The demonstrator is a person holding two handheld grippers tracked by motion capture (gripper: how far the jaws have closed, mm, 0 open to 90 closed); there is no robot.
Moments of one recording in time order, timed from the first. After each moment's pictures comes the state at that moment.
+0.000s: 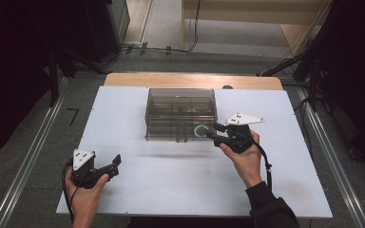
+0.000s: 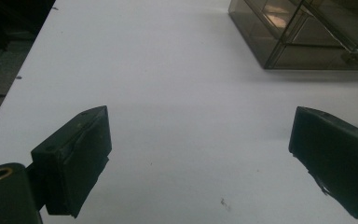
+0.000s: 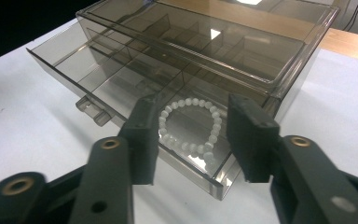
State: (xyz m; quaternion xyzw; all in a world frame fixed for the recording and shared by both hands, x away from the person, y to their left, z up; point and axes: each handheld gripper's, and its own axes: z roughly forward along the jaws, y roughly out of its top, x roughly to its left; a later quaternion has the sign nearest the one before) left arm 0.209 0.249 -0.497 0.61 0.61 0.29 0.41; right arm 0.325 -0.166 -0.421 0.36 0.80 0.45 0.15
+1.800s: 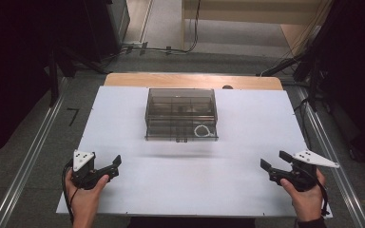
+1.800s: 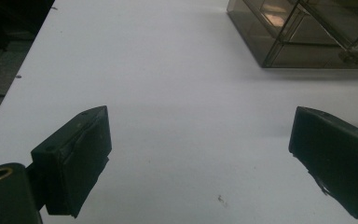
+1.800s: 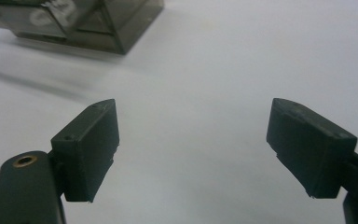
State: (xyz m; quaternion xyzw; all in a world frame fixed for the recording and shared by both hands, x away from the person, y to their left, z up) left arm 0.207 0.247 -0.496 0.61 0.61 0.29 0.41; right arm 0.246 -0.329 -0.457 0.49 0.73 0.42 0.20
